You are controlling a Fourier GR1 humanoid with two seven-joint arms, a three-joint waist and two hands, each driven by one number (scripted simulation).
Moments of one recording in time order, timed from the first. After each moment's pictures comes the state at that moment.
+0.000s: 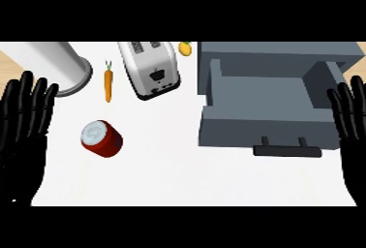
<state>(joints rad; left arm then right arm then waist) -0.03 0.10 -0.01 -2.10 -0.01 0.00 -0.01 0.01 -0.13 -0.01 -2.10 -0.02 -0.01 0.03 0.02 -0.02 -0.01</state>
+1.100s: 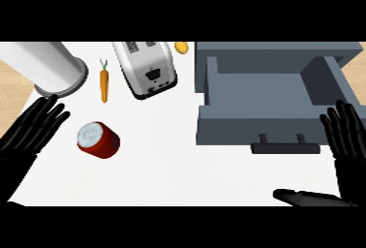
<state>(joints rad) 0.06 0.30 0.11 -2.06 0.37 -0.32 0.27 0.15 -0.09 -0.02 -2.09 0.01 -0.02 0.15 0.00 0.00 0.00</state>
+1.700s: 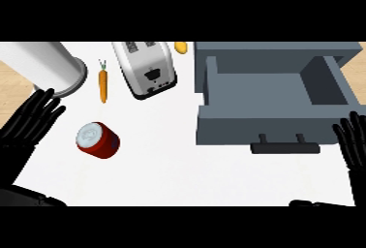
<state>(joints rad) 0.01 0.27 0.18 -1.96 0.35 -0.34 0.30 0.23 -0.10 -0.11 -2.07 -0.06 0.07 0.08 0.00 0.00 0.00</state>
